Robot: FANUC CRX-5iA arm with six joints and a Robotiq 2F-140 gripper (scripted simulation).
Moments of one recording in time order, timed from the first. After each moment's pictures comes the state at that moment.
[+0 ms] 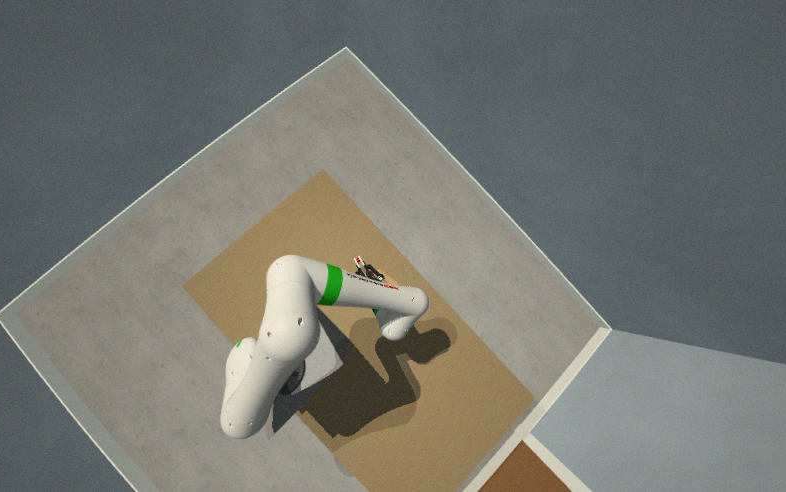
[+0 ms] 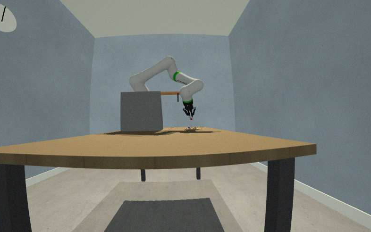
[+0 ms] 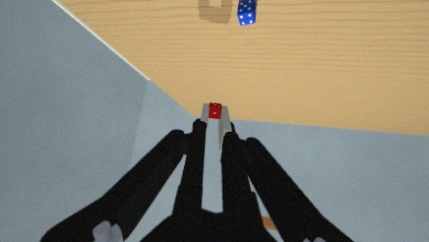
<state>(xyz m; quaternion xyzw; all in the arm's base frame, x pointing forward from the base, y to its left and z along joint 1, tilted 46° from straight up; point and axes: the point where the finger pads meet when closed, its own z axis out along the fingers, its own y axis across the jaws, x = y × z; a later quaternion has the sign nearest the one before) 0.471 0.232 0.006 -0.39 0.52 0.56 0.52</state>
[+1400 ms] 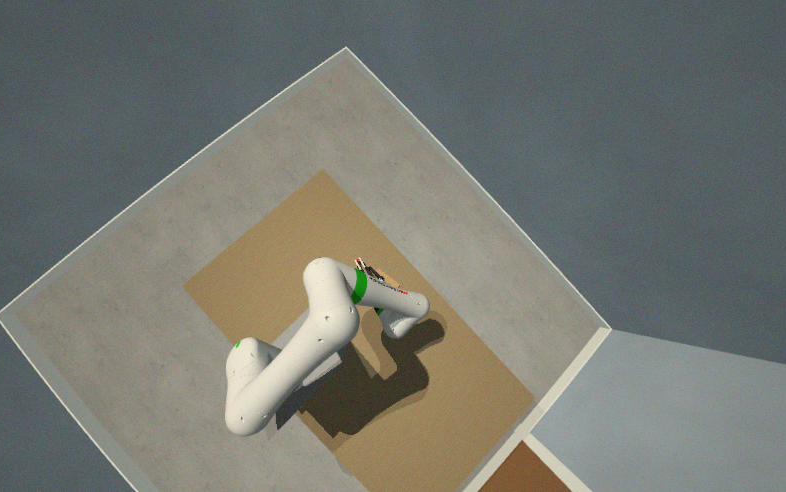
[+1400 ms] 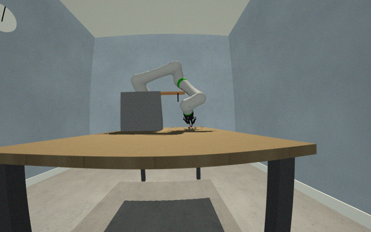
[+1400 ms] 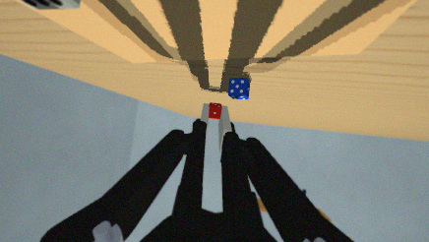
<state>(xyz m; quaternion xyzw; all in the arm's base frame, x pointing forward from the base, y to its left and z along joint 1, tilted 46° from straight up) 0.462 0.288 -0.051 -0.36 0.48 0.59 0.54</state>
